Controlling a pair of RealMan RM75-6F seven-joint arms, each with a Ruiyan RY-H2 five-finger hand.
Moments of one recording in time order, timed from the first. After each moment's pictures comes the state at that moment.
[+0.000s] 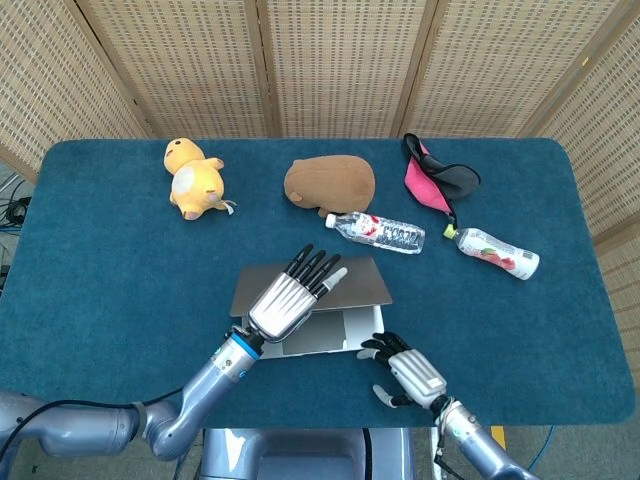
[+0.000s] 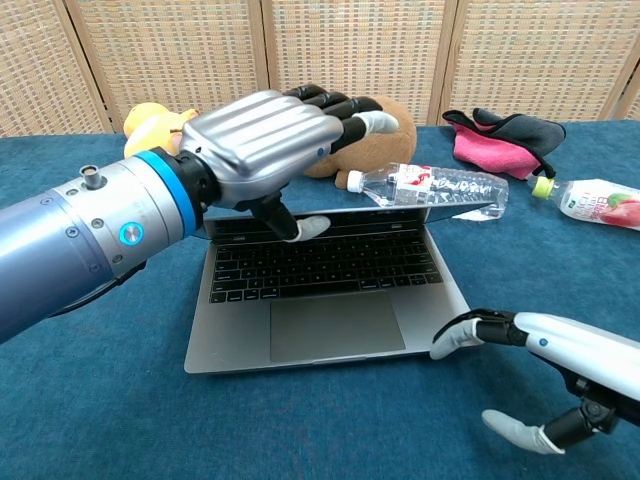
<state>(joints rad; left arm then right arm) -0.83 -1.72 -0.19 -1.63 1.28 1.10 0.85 0.39 -1.57 -0.07 -1.48 -1.62 1.05 0.21</state>
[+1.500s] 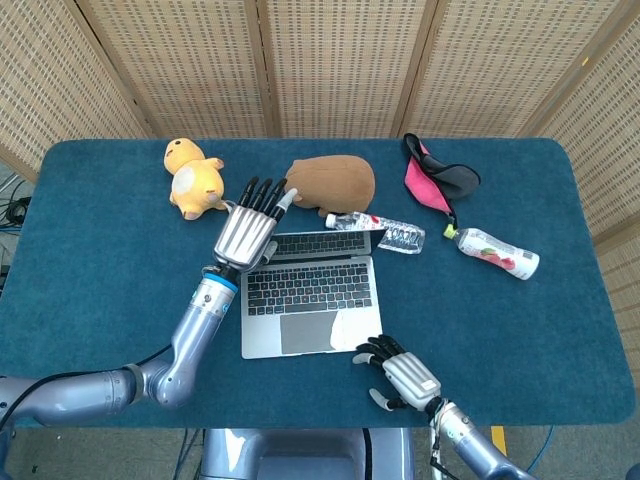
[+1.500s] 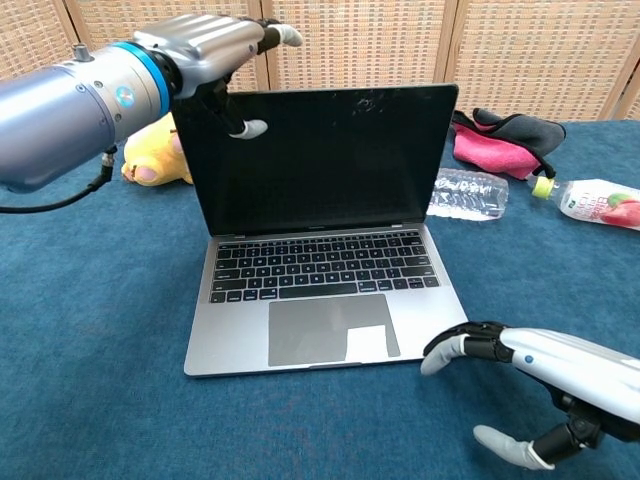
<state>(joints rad) -0.92 -1.63 -0.38 -1.52 0.94 1.08 0.86 0.41 -1.59 -0.10 -1.46 -1.59 1.03 0.16</state>
